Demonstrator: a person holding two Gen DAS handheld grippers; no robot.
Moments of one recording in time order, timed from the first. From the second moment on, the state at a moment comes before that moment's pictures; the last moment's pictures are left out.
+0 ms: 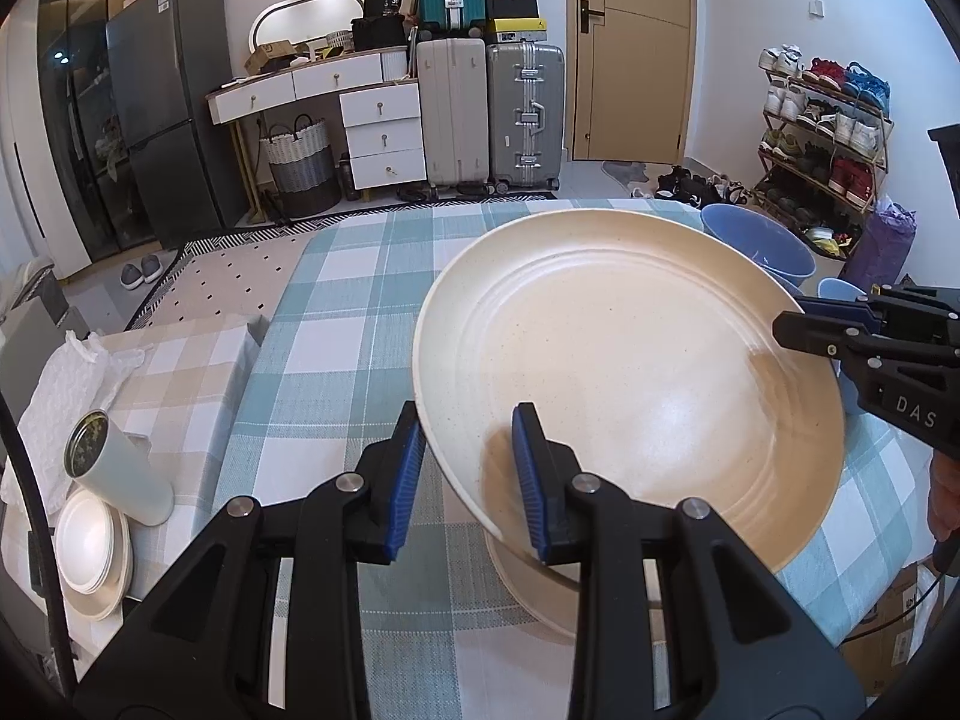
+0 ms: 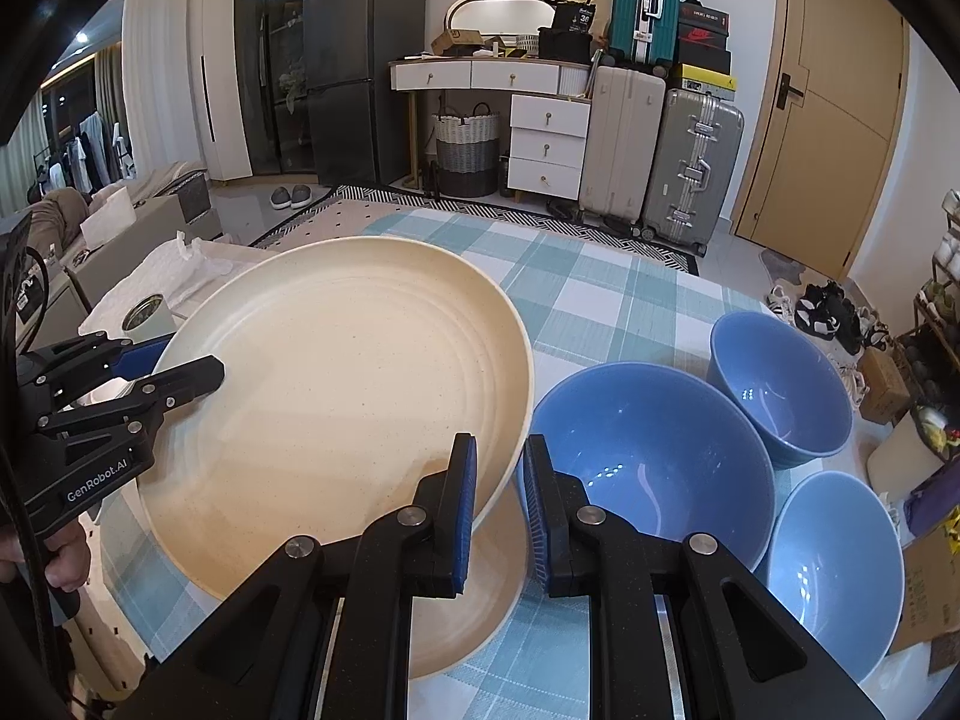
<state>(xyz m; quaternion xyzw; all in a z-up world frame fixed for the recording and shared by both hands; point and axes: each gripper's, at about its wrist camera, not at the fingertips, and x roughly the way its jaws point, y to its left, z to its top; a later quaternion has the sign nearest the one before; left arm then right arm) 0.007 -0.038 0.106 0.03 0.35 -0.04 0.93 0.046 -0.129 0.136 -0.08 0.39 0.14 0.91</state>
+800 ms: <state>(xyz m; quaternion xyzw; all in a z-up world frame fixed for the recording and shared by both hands) 0.005 -0.032 0.051 0.02 0.37 -0.04 0.93 0.034 -0.130 0.094 -0.07 0.41 0.14 0.90</state>
